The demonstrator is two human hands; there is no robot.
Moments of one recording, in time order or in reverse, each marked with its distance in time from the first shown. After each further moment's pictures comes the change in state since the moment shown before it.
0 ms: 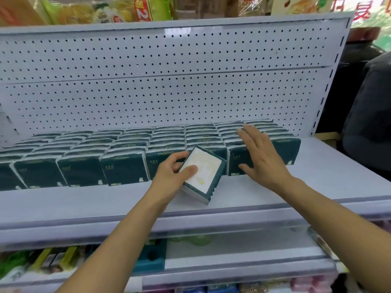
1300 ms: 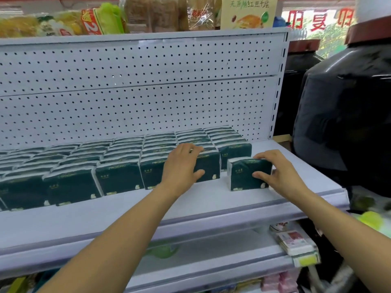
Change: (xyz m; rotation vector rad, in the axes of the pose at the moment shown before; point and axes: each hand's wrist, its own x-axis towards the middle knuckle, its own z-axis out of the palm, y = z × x) left_hand 0.067 0.010 0.132 1.257 -0.011 0.592; right_hand -0.089 0.118 -0.056 0.401 0.028 0.473
